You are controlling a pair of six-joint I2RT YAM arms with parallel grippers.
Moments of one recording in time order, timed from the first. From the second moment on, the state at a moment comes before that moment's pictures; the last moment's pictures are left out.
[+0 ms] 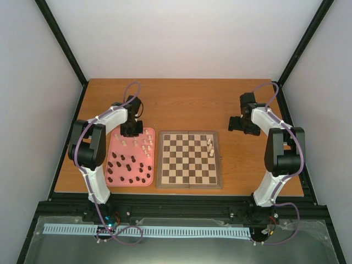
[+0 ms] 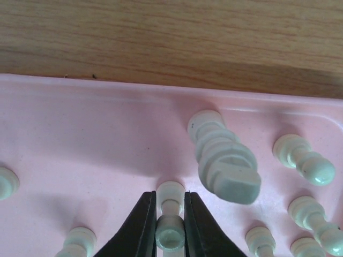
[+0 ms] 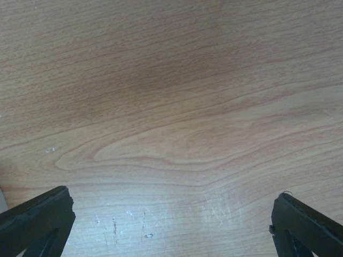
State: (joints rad) left arm -0.24 1.90 1.32 -0.83 -0.07 -0.36; right arm 0.06 1.80 1.26 -0.76 0.09 0.25
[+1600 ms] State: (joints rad) left arm -0.87 2.45 2.39 -1.07 0.16 -0.40; right arm 0.06 1.79 1.29 -0.77 0.10 0.25
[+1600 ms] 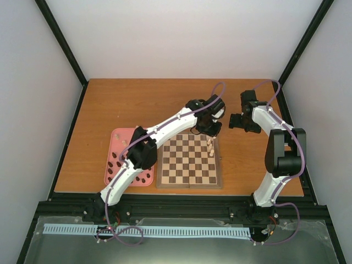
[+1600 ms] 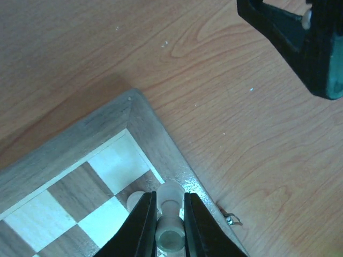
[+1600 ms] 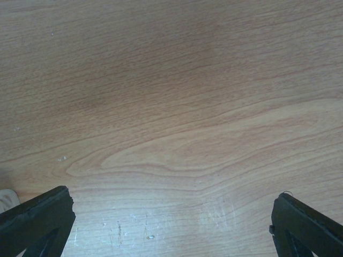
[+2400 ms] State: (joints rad) left arm -0.88 2.50 2.43 -1.07 0.07 -0.38; right arm 0.06 1.79 1.29 -0.77 0.10 0.25
